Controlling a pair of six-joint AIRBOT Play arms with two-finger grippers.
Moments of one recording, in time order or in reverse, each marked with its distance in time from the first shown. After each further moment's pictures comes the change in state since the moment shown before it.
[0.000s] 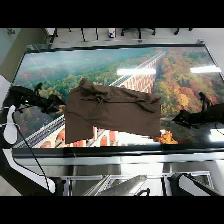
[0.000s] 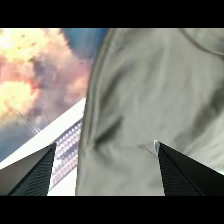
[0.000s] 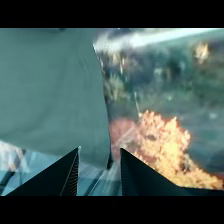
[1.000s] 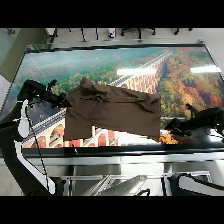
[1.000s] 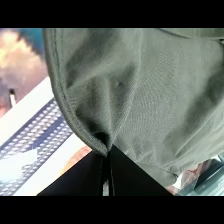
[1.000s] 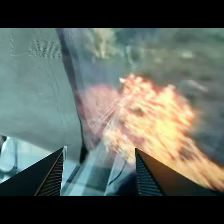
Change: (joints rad) left arm -0.108 -0.133 0.203 0.009 0.114 0.021; right arm 0.051 -0.187 -0.064 -0.014 0.009 -0.039
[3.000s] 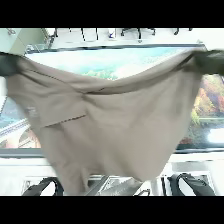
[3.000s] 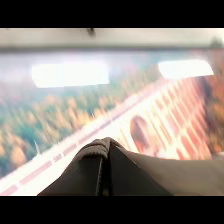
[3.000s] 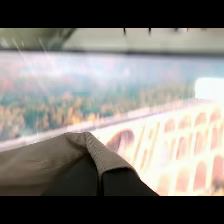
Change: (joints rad) left arm -0.034 1.010 -0.257 -0.039 -0.347 0.056; right arm 0.235 0.430 0.554 0.117 0.240 -0.029
